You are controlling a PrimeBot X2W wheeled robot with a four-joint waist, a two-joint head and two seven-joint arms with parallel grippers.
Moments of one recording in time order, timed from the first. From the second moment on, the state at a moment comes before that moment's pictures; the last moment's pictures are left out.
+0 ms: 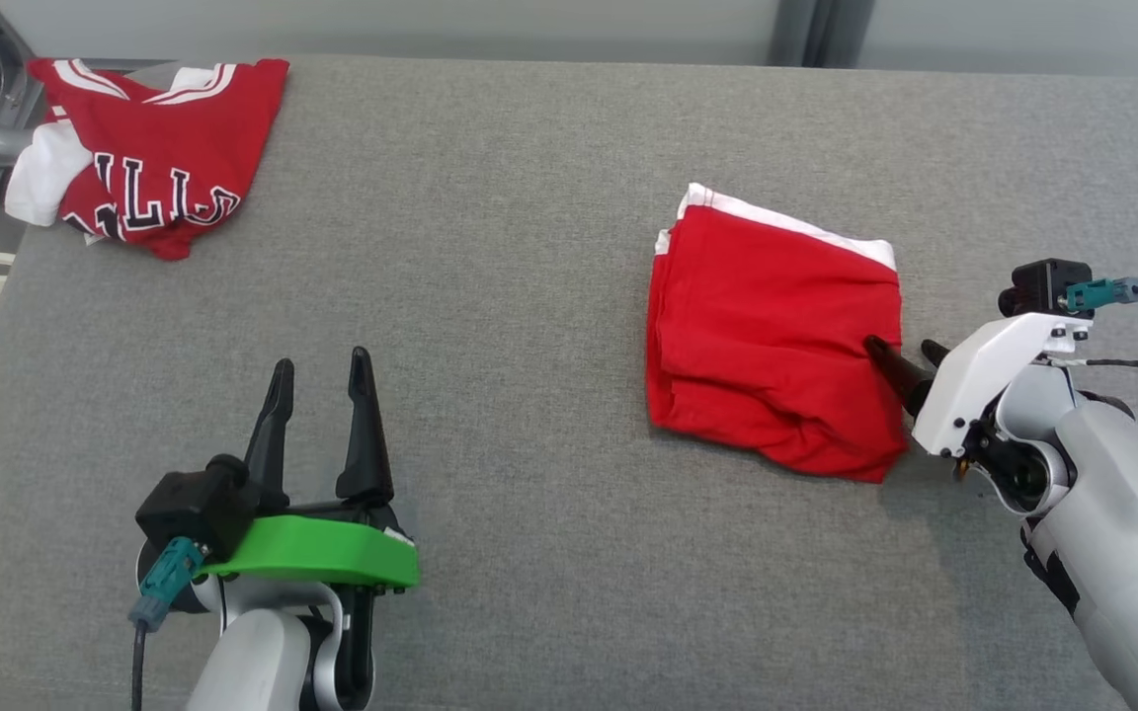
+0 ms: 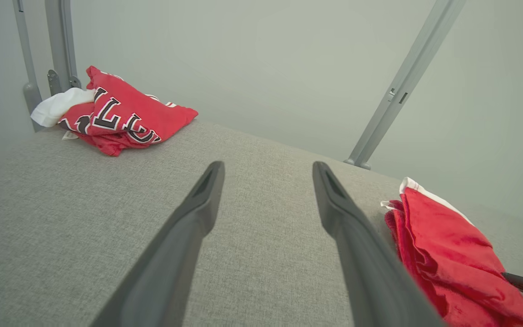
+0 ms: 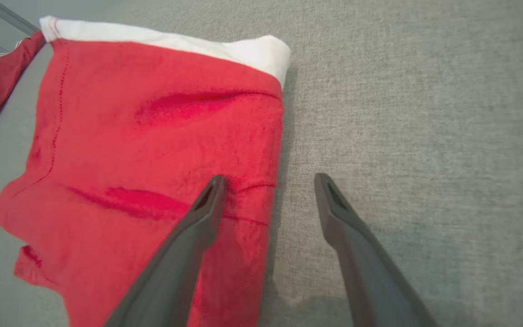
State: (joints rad) left arm -0.19 0.08 -0.26 0.16 -0.50 0.08 -0.26; right arm -0.64 -0.31 0.36 0.78 0.80 0.13 0.24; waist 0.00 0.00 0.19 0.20
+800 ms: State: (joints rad) left arm -0.19 0.09 -0.26 0.17 -0.45 0.07 -0.26; right arm -0.72 -0.35 0.52 0.82 0.86 0.13 0.21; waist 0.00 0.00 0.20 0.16
